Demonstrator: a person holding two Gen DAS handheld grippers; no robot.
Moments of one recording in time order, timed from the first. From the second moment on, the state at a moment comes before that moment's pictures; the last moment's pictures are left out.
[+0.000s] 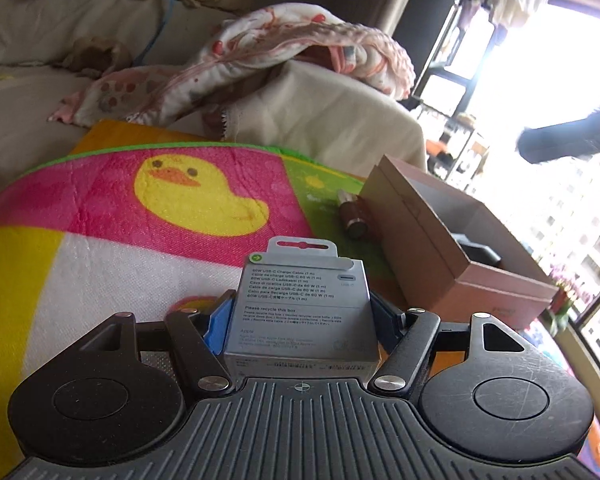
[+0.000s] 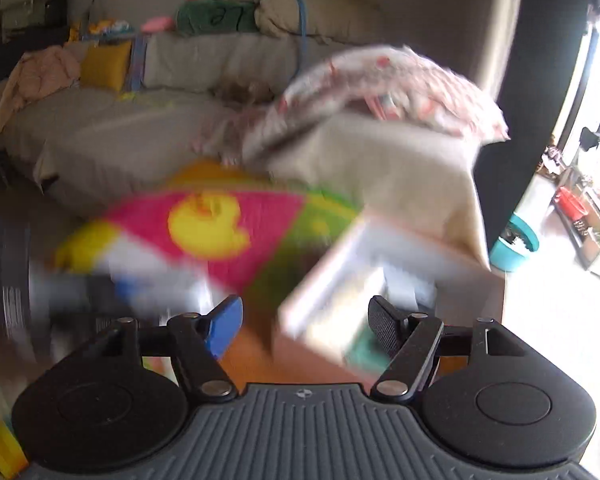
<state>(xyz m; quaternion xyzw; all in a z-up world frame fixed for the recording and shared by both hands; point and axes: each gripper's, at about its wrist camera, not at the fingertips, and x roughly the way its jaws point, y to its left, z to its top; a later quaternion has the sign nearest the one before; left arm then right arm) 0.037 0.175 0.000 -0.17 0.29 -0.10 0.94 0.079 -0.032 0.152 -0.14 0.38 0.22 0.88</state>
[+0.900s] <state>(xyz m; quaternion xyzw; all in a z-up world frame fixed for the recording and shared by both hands) 0.028 0.185 -0.003 -0.21 0.27 -0.12 0.93 0.119 0.012 0.115 -0.18 0.49 0.21 0.83</state>
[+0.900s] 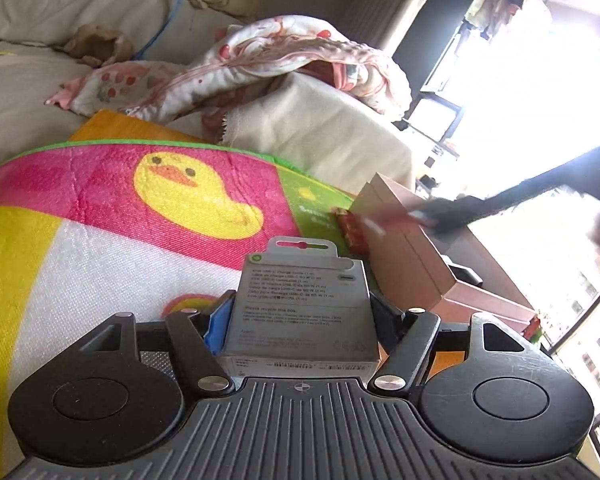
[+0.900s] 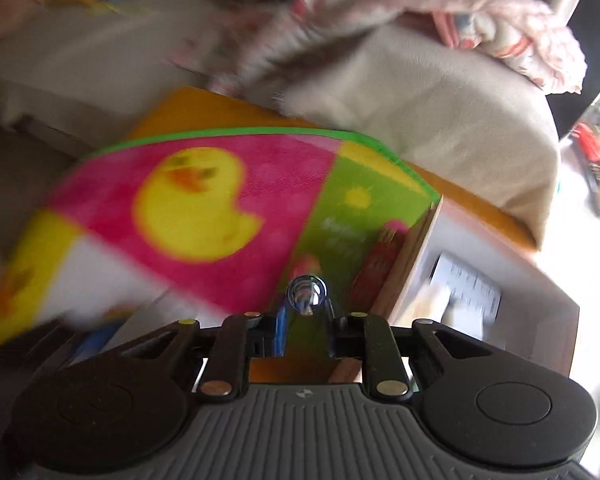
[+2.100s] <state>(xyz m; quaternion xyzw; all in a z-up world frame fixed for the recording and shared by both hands) -0.032 0.129 0.036 -0.19 0.36 -0.13 0.90 -0.040 -0.164 0.031 -0.22 0.36 0.03 0.91</state>
